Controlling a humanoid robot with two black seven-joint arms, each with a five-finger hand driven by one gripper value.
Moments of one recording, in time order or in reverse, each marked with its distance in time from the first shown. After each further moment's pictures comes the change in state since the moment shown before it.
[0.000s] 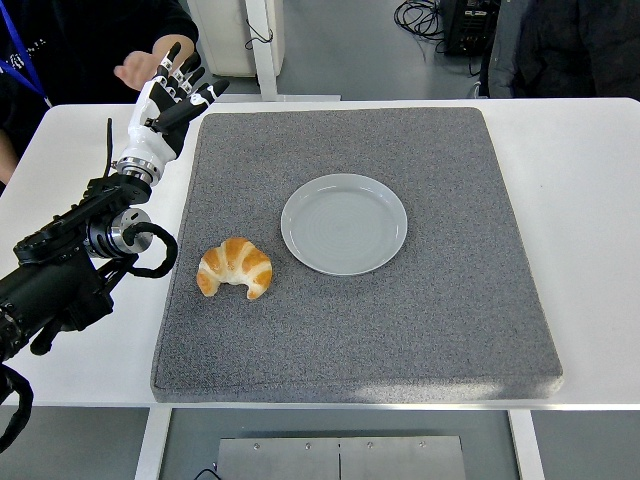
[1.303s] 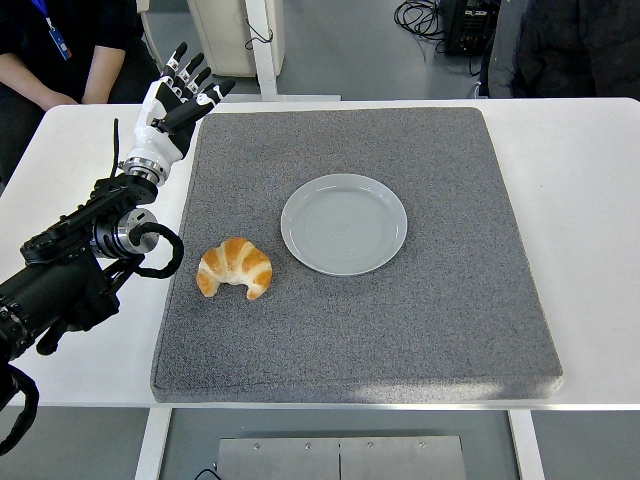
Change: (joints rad) left arm -0.002 -0.016 -0.002 0.000 -0.002 0.000 0.000; right arm 0.000 0.000 0.000 0.001 0.000 0.001 0.000
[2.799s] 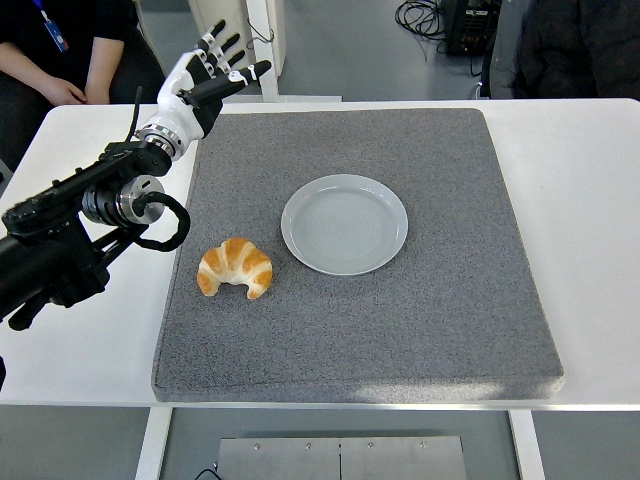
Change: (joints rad) left arm -0.099 0.146 0.104 -0.373 -0.008 0.205 0.246; right arm 0.000 0.000 0.002 0.001 0.000 0.000 0.000
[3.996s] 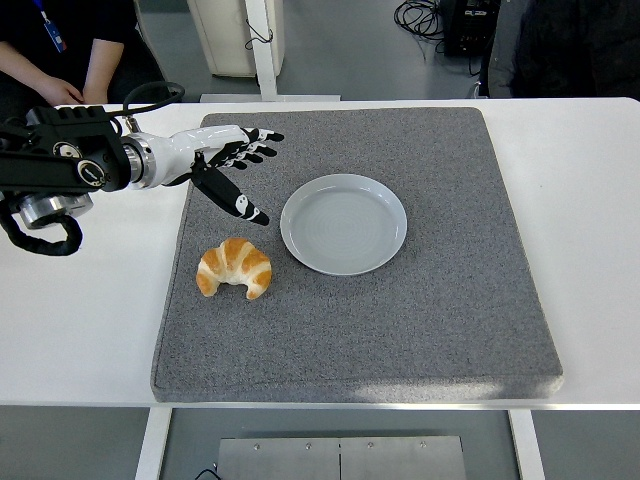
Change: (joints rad) left arm -0.852 0.250 1.205 -0.621 0.094 0.037 0.143; right arm 0.001 0.000 0.000 0.000 0.000 0.000 0.000
